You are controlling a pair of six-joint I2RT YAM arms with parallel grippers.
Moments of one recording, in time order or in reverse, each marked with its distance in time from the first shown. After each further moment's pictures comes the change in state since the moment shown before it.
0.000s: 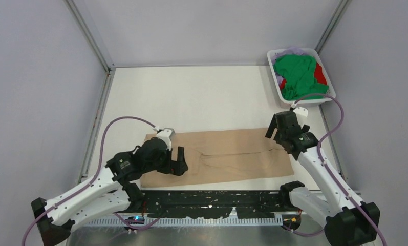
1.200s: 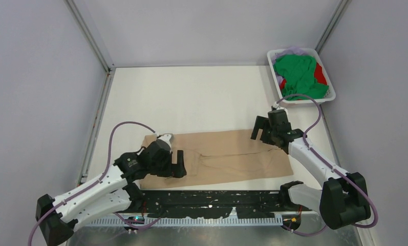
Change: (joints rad) left arm 0.047 0.055 -0.095 0.035 0.035 -0.095; right arm -0.007 0.169 -0.105 0.343 -0.386 -0.071
